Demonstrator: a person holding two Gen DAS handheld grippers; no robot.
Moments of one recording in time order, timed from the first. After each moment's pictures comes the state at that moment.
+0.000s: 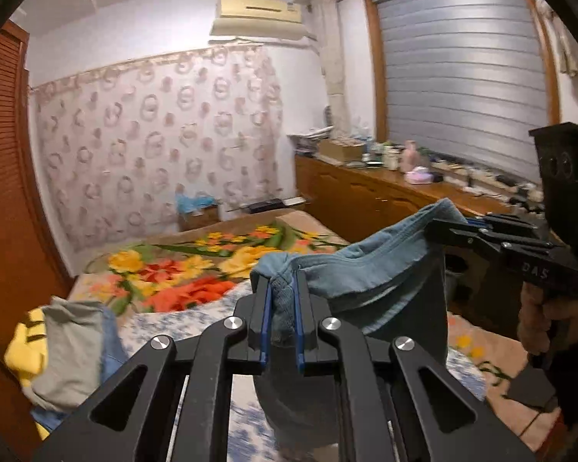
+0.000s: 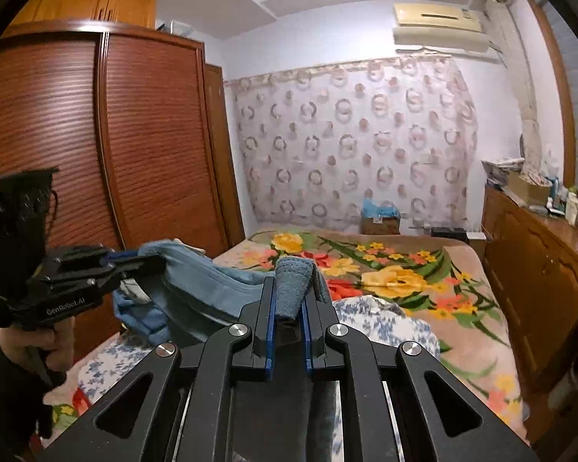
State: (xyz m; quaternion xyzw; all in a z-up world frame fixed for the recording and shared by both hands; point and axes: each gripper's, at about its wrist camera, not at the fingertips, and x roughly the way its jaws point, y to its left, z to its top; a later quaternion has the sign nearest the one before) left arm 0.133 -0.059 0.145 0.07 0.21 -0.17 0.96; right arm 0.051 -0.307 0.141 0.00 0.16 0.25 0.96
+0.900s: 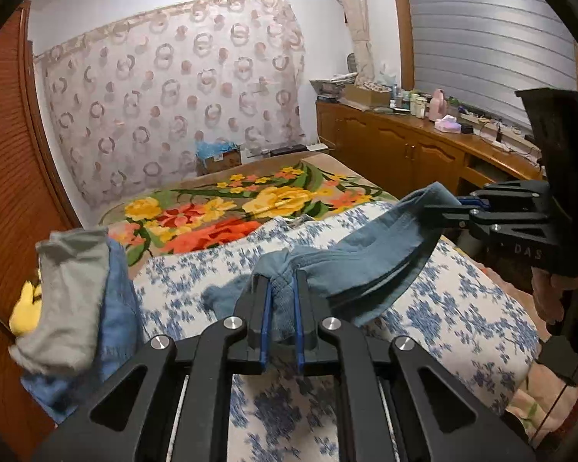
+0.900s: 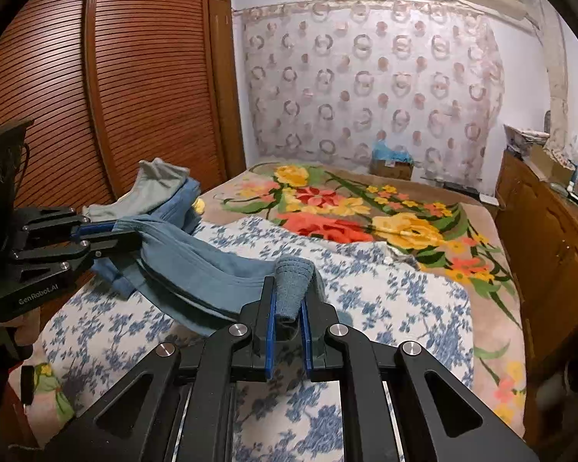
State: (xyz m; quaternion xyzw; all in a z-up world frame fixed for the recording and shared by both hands) left arm 0.145 -0.028 0.051 0.08 0.29 -0.14 0.94; right arm 0.140 -0.241 0.104 -0.05 0.27 0.26 0.92
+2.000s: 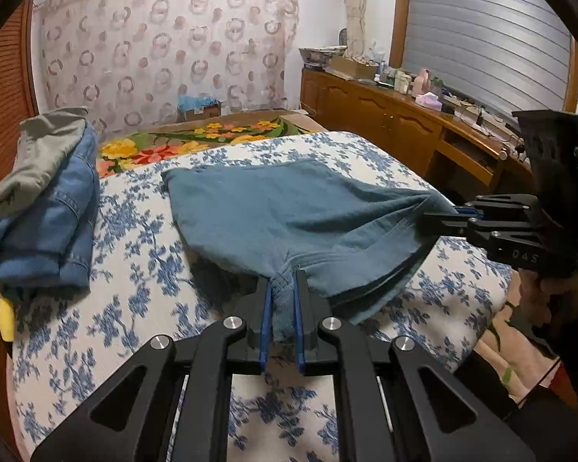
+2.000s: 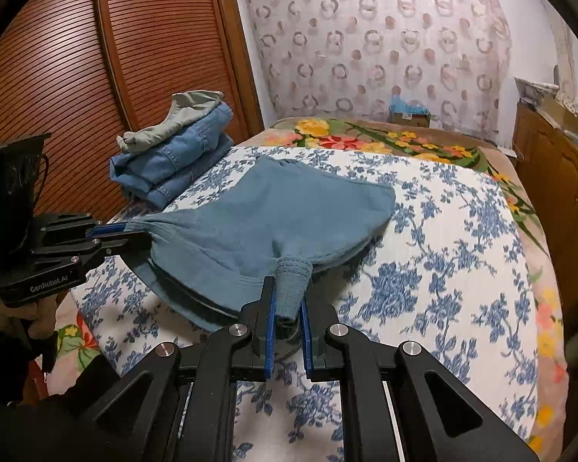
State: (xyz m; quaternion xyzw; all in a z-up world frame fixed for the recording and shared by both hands) left arm 0.064 -0.029 -0.033 0.03 0.35 -0.17 0.92; right arm 0.080 -0.270 0.029 -0.02 0.33 0.29 0.90
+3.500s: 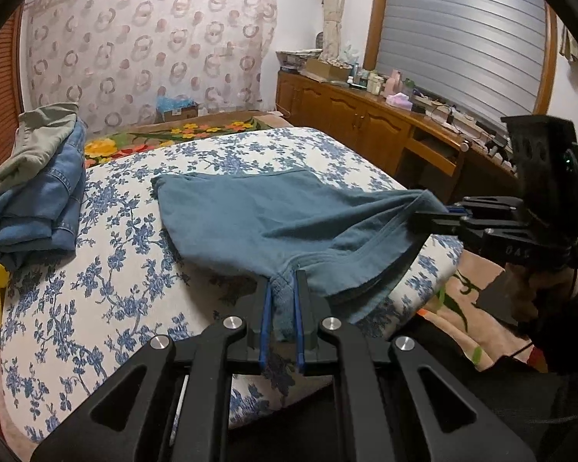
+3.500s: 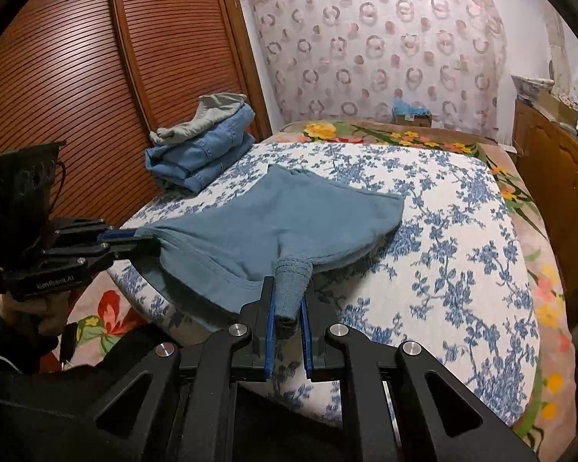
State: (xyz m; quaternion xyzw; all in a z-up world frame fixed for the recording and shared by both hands) left arm 0.007 -0.035 -0.026 0.02 0.35 -0.21 0.91; right arm -0.008 -0.296 0.047 0.00 0.32 0.29 0.90
